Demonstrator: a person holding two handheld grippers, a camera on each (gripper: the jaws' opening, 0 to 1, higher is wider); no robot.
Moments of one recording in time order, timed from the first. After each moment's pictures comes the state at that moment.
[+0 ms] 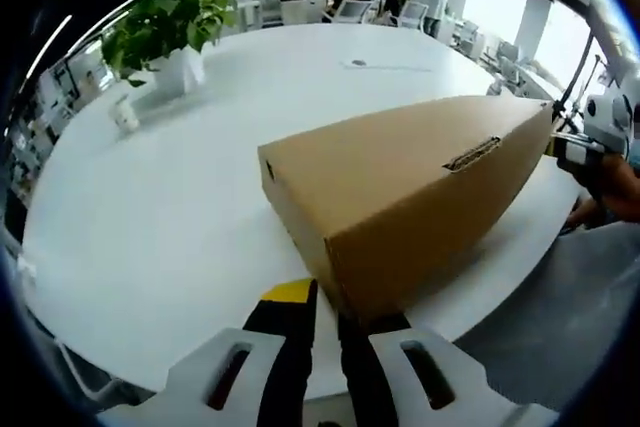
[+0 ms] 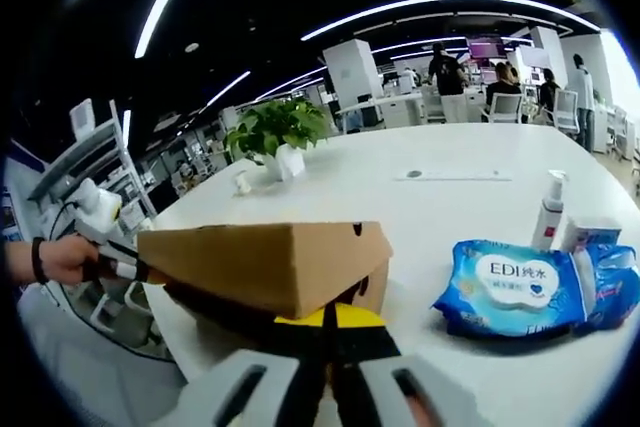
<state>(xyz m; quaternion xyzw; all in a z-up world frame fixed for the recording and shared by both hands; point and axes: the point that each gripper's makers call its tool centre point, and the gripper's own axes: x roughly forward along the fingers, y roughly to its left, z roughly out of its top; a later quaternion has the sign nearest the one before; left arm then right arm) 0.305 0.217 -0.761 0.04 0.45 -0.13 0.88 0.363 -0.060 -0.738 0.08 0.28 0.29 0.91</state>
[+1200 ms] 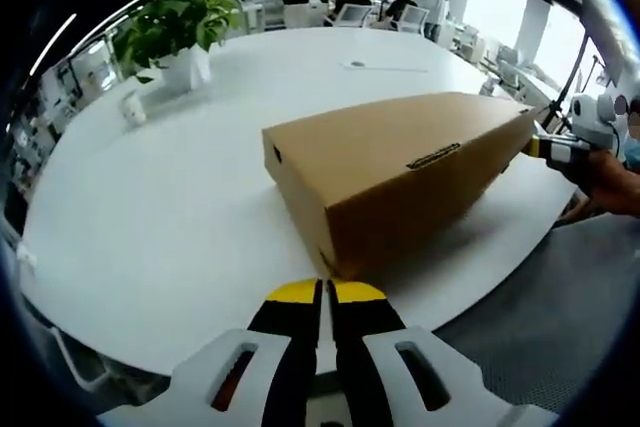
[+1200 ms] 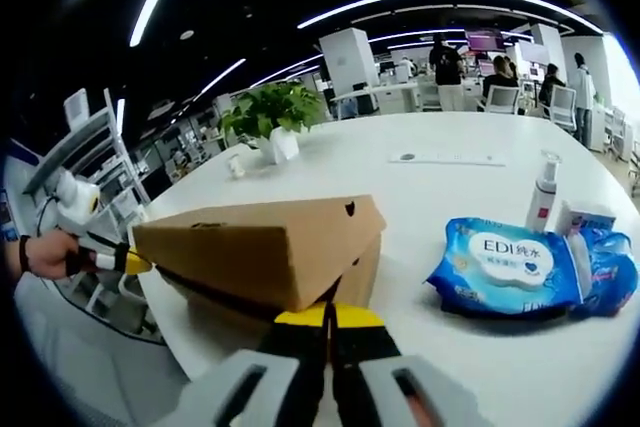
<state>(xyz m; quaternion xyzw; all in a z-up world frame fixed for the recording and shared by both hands) 0.274 0.217 -0.759 0.03 0.45 -0.12 0.89 0.351 -0.068 -0.758 0.06 0.30 0.28 0.91</state>
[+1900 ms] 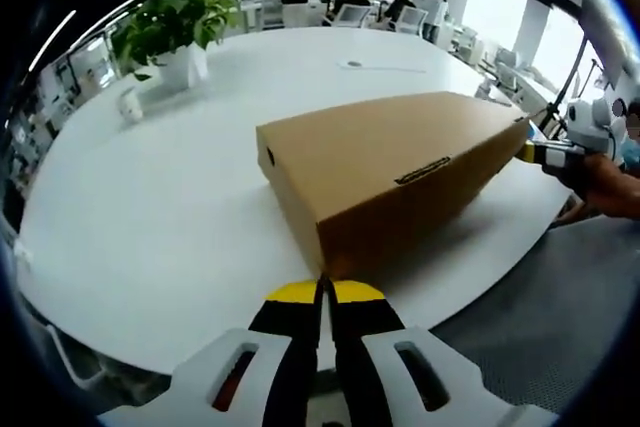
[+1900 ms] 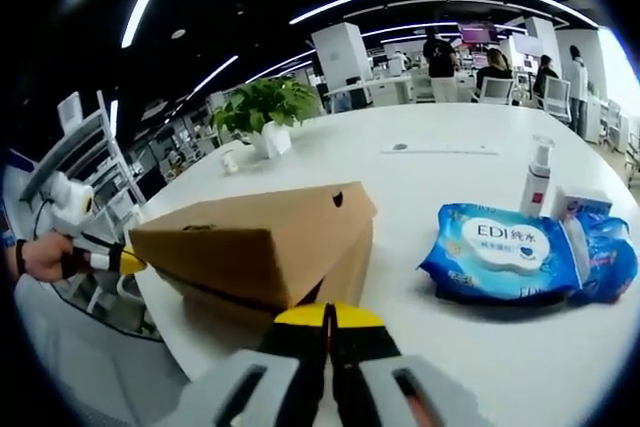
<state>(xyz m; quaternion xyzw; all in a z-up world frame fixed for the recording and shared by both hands) 0.270 0.212 -0.758 0.02 0.45 -0.13 0.89 0.347 -0.076 -0.770 0.06 0.32 0.26 0.91</state>
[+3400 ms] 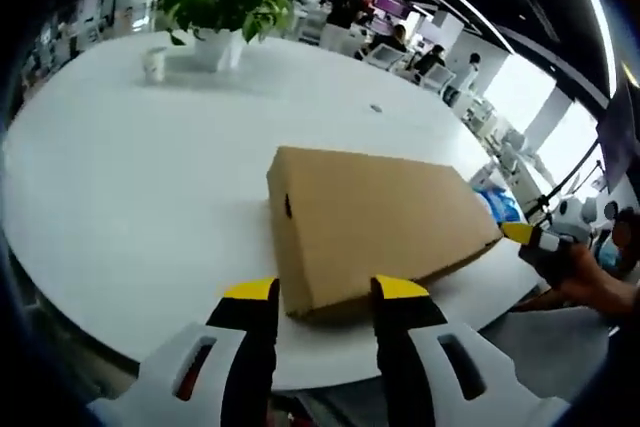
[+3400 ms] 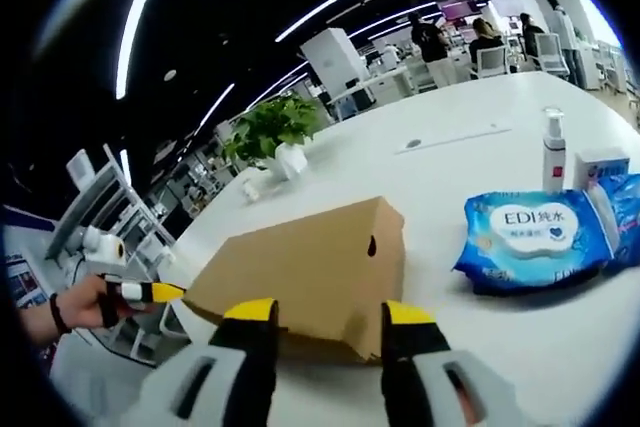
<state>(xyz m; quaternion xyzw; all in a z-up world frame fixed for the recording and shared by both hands) 0.294 0.208 -0.741 -0.16 0.41 -0.10 0.89 0.349 -0.054 -0.747 0.18 0.33 0.29 0.88</state>
